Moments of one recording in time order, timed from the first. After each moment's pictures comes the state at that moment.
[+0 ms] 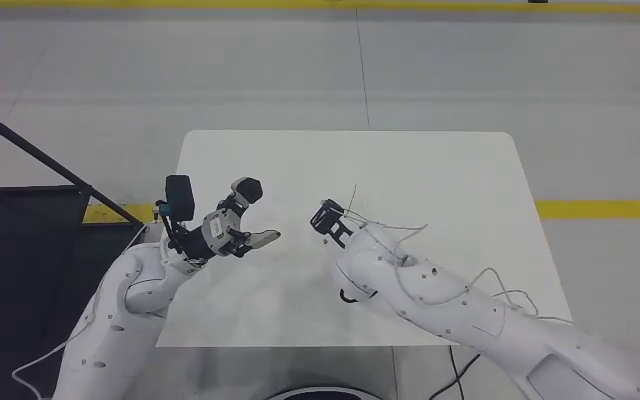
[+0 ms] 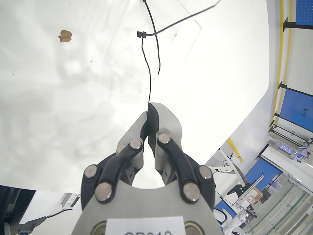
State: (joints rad) left arm 1.30 -1.05 -1.43 -1.71 0.74 -0.89 0.02; right arm -0.49 -1.28 0.37 -1.58 -1.31 0.23 1.54
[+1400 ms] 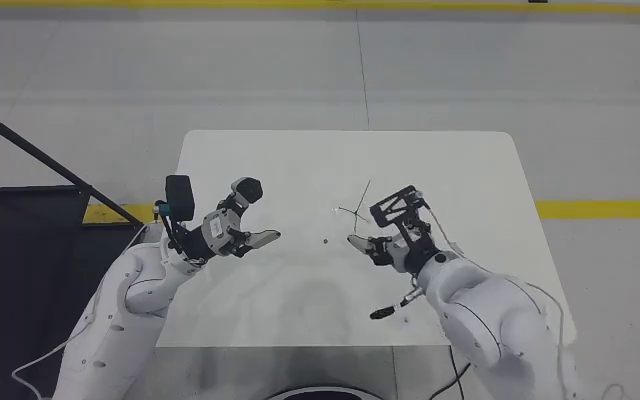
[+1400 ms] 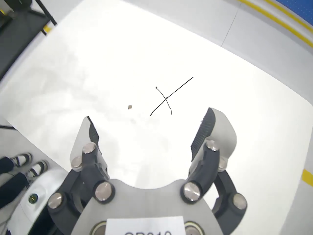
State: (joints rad) left arm 1.30 -1.05 -1.43 -1.71 0.74 -0.89 0.02; right arm -1.24 -1.13 1.19 -2.27 -1.11 0.11 0.94
